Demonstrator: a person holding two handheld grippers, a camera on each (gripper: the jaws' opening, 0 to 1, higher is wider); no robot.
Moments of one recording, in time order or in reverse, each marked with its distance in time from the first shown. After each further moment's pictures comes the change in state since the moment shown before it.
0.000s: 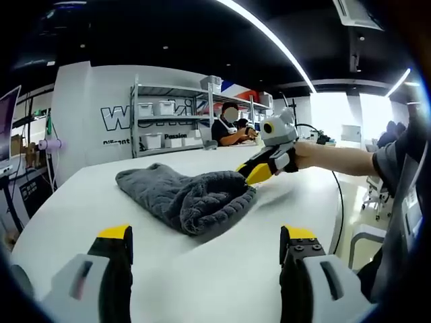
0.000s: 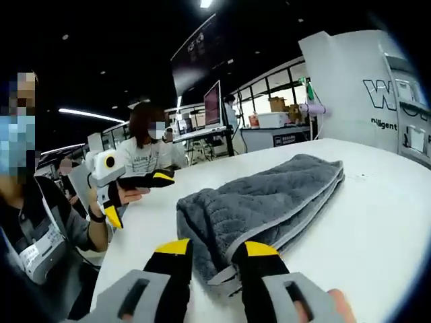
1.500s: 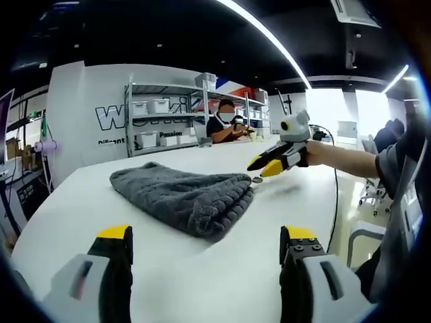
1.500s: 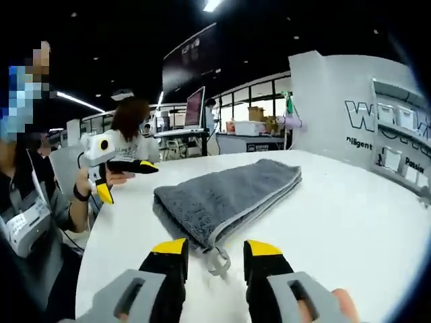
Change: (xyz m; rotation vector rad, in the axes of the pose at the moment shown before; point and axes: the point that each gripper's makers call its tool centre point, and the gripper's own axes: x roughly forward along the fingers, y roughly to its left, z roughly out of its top) left arm 0.007 -0.009 0.001 0.019 0.018 -0.026; right arm -0.074 -0.014 -0.018 -0.154 -0.021 -0.219
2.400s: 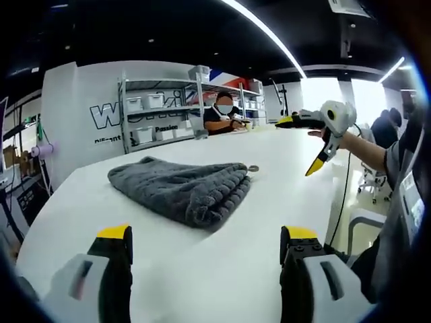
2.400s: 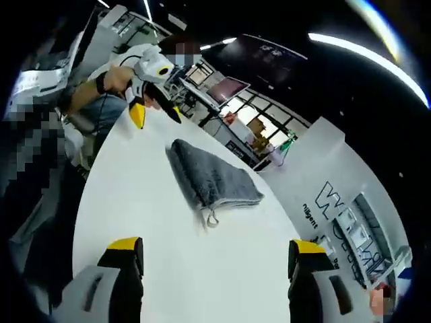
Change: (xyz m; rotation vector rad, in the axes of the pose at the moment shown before) left arm -0.004 0.000 -0.006 0.049 0.055 -0.019; right arm -0.076 0.036 -0.015 -0.697 0.189 -0.285
